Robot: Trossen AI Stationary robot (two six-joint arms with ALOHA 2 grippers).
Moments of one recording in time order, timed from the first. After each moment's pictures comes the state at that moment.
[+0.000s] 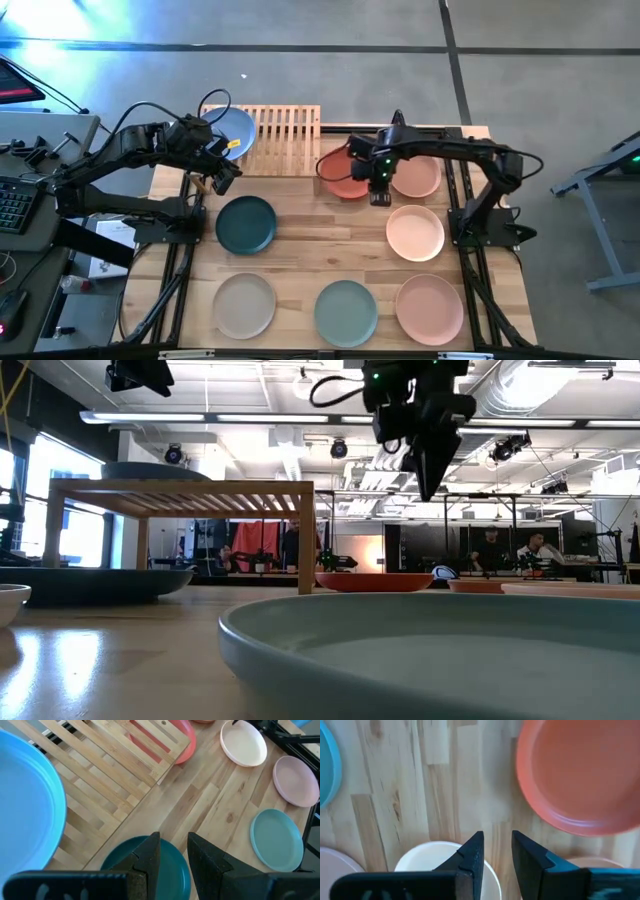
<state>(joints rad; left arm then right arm) 0.31 0.94 1.28 -1.19 0.01 -0.41 -0.31 1.70 1.49 -1.24 -0.17 -0.26</state>
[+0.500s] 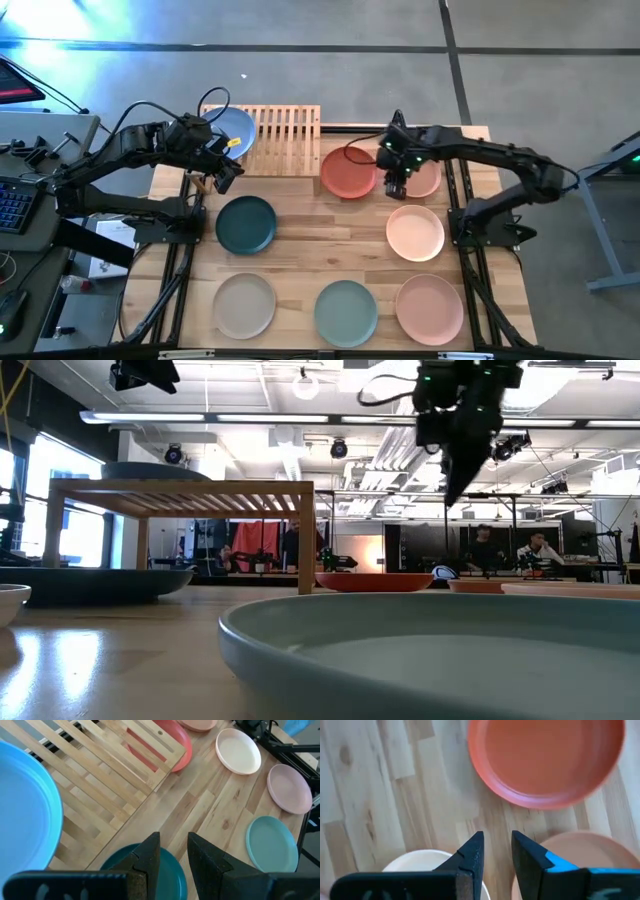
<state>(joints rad) 0.31 0.94 1.28 -1.15 0.01 -0.42 -0.44 1.37 1.11 -0.97 -0.16 -0.18</state>
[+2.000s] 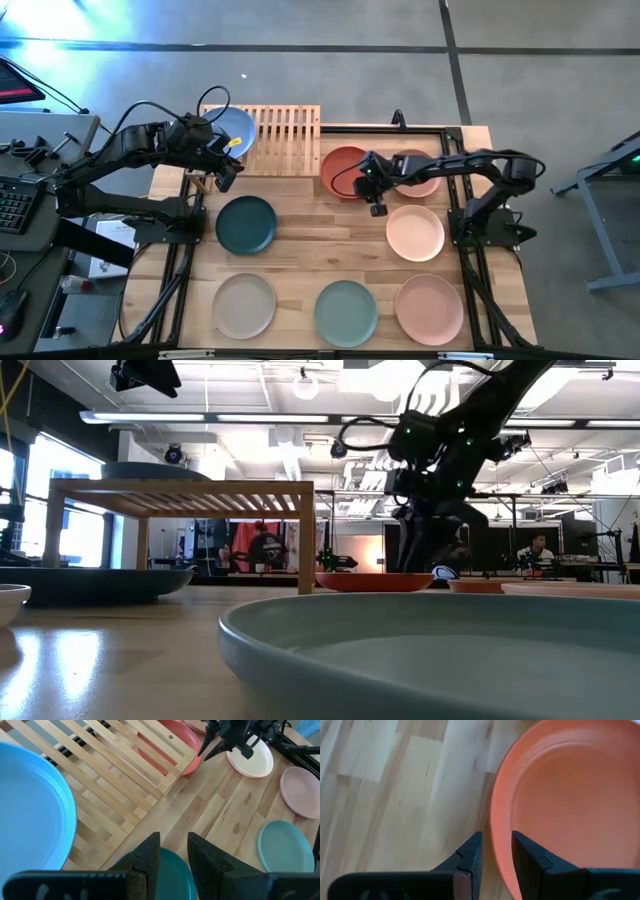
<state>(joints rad) 0.31 0.95 1.28 -1.16 -0.04 -0.41 -0.33 1.61 0.85 -0.29 -0.13 -0.52</state>
